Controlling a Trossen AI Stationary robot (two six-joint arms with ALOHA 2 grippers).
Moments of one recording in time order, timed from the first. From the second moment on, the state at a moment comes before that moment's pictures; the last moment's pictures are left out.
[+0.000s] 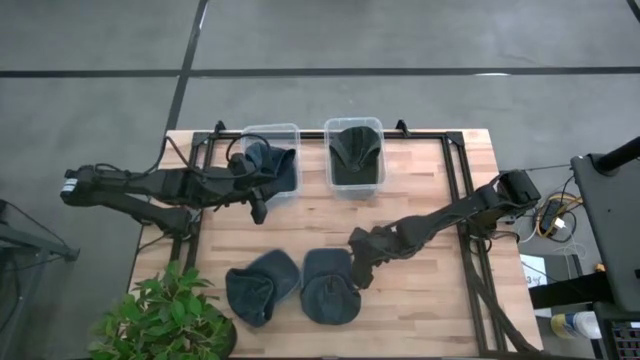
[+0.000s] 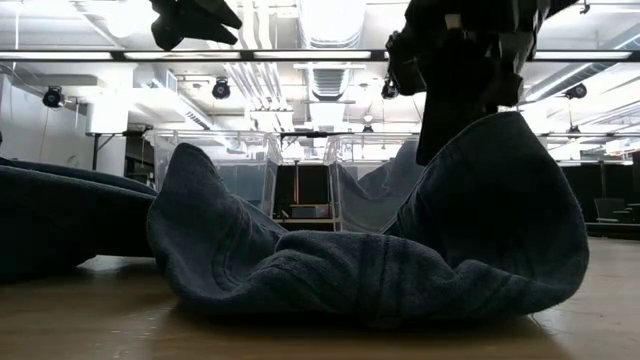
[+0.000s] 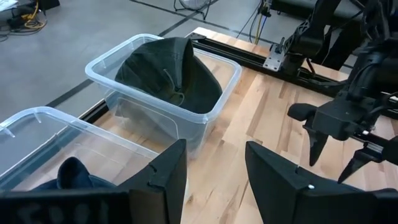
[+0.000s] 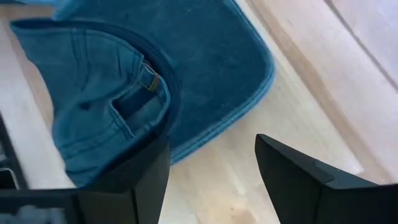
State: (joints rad) left arm -0.07 0.94 0.94 -0.42 -0.44 -0.34; right arm 0.30 1.67 1.03 -0.41 0.05 0.93
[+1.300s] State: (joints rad) left arm -0.07 0.95 0.94 -0.42 -0.45 -0.32; right arm 0.30 1.71 1.01 -0.29 -0.04 0.82
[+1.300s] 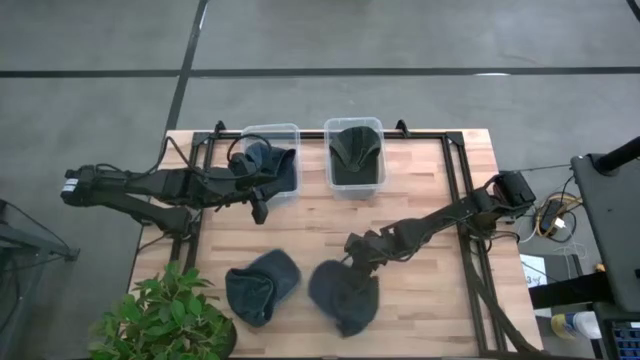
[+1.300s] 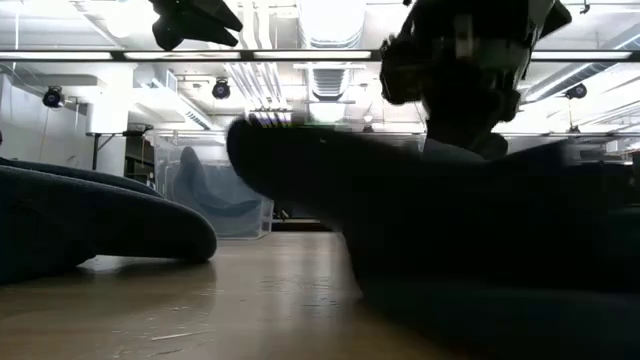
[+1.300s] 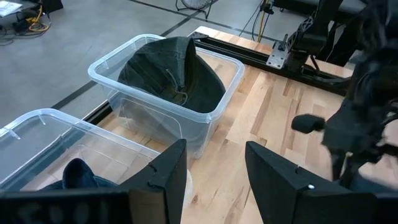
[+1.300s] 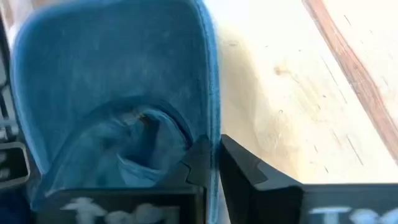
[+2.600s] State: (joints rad) left arm -0.07 1.20 0.94 -0.18 -0.07 -0.45; right arm 0.29 1.71 1.79 -1.20 0.38 0.36
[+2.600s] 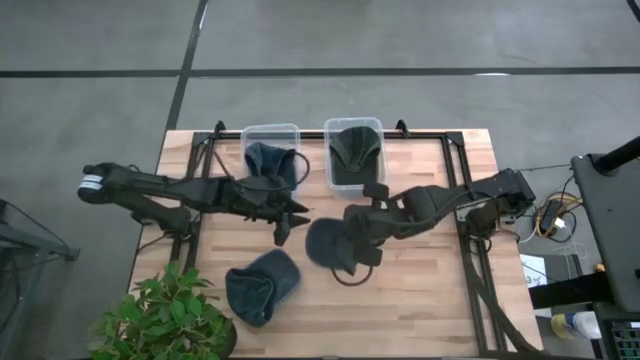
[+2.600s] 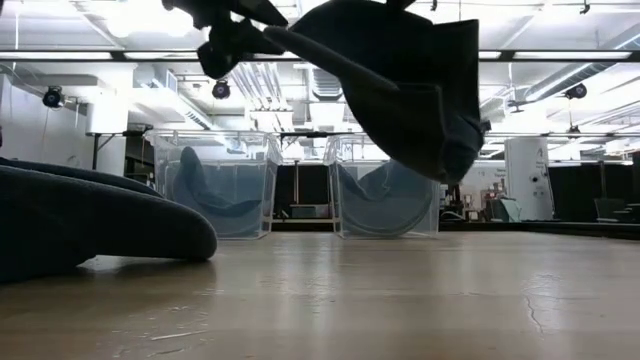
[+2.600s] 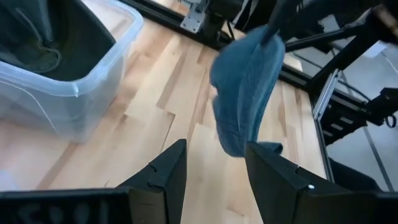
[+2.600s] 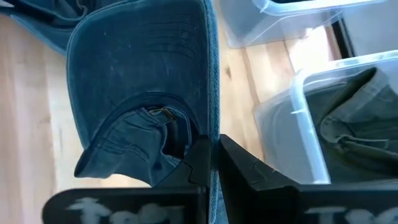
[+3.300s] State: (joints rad) left arm -0.07 1.23 0.96 -0.10 -0.06 -0.46; right arm 0.25 1.71 1.79 -1.26 0.42 0.28
